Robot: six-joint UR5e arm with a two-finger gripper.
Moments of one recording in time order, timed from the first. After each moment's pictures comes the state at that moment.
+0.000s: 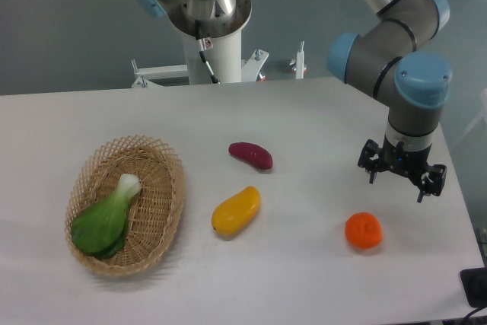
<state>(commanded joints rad) 2.72 -2.08 -1.52 -0.87 1.50 1.17</state>
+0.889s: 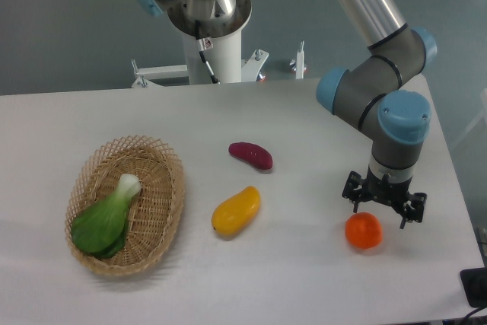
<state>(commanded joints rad) 2.66 -2.19 -1.50 -0.81 1.51 1.16</state>
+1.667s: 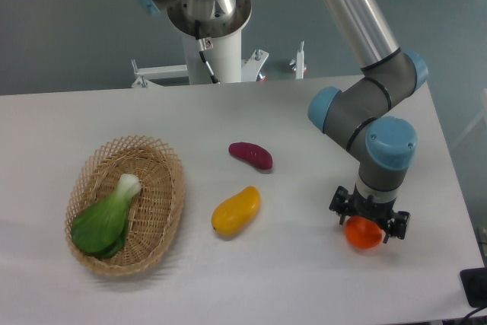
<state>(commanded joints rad) 2.63 -2.25 -1.49 -0.80 1.54 1.16</state>
